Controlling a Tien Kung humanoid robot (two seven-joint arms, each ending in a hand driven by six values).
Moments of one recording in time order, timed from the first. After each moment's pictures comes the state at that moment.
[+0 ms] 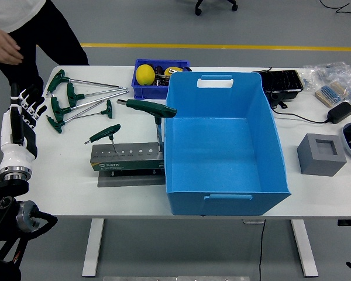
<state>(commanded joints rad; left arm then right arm) -0.02 0.10 -1.42 -1.50 0.98 0.34 -0.15 0.19 -0.25 1.09 0.18 -1.20 -0.06 -0.11</state>
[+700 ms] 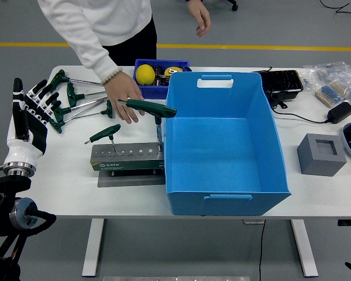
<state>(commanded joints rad) -0.04 0.14 -1.41 -1.51 0.88 0.25 -0.18 0.19 -0.24 1.10 0.18 -1.21 -0.06 -0.11</state>
